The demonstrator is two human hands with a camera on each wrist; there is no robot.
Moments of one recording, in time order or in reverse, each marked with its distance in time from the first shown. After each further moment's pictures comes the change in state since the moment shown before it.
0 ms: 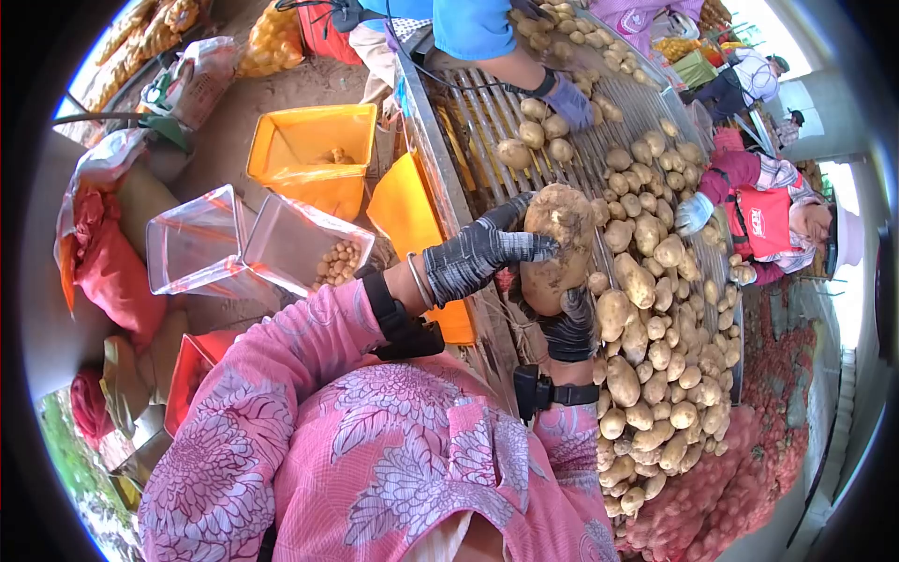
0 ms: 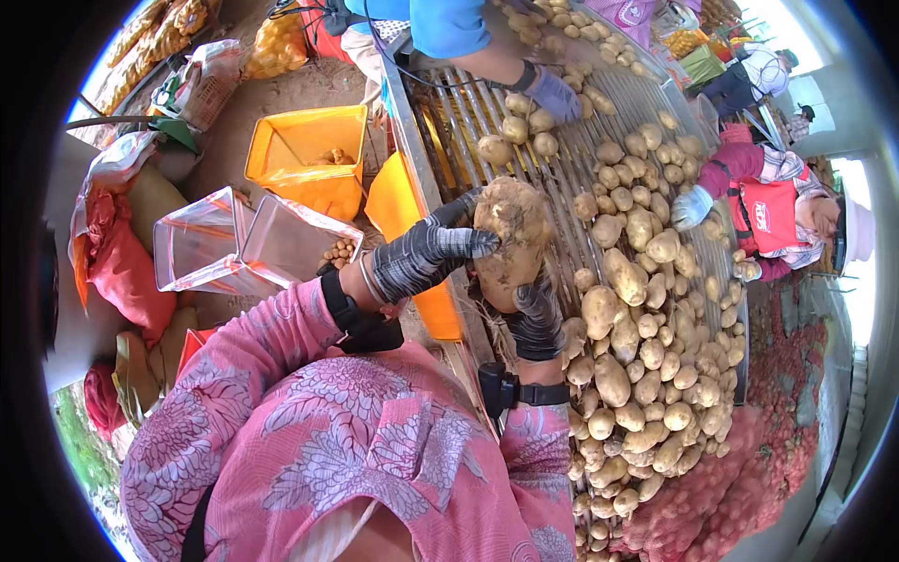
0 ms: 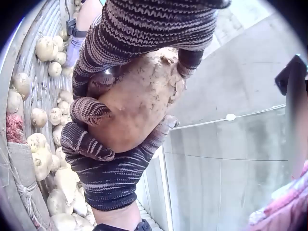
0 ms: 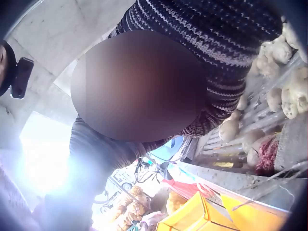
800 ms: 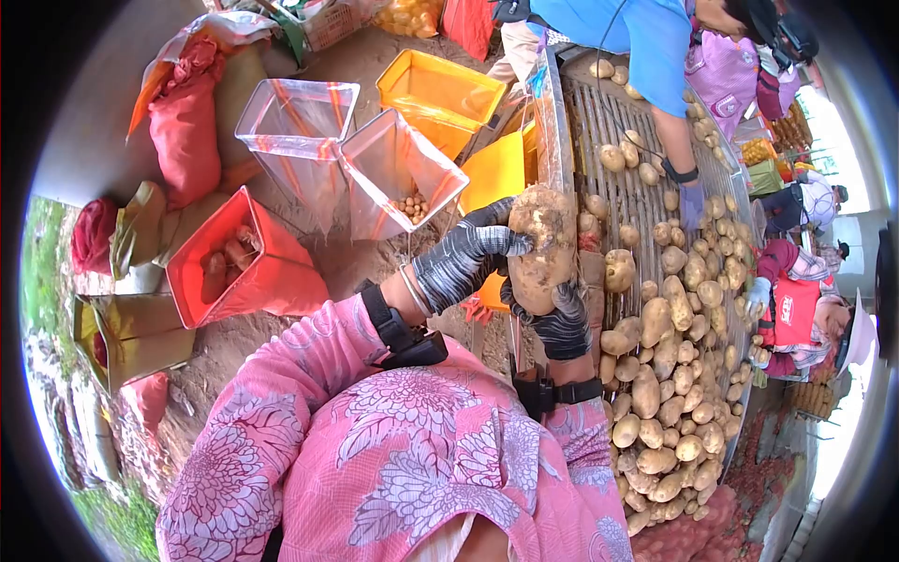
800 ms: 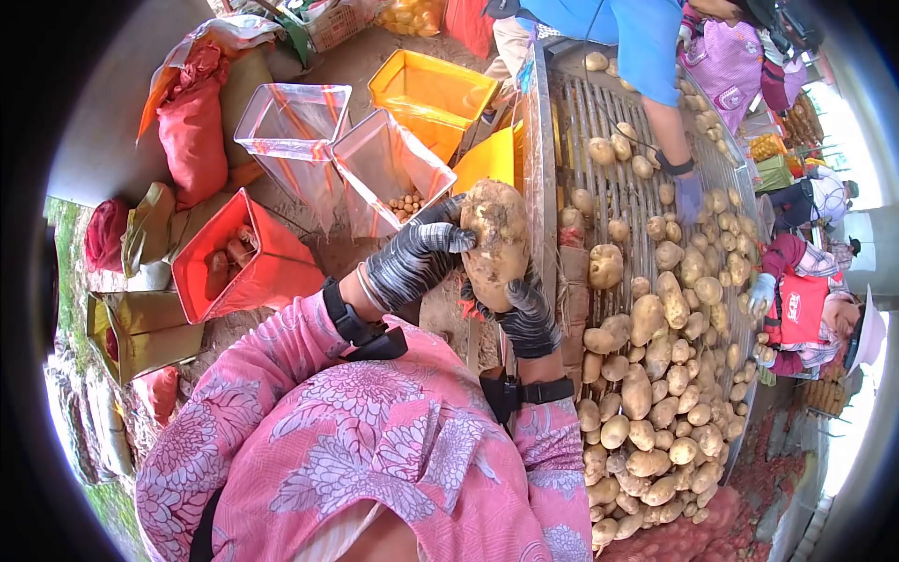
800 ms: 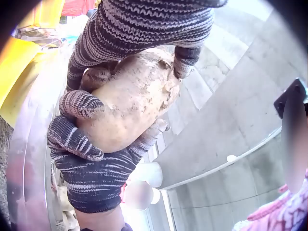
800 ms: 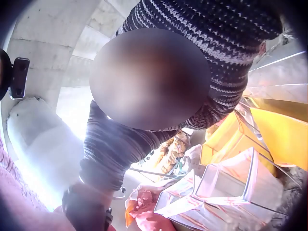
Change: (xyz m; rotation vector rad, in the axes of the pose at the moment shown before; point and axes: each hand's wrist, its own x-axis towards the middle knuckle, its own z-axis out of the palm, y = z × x) left_hand -0.185 -0.042 0.040 -0.142 0.326 0.222; right_hand -0.085 0.069 0.044 0.088 -0.376 0.378
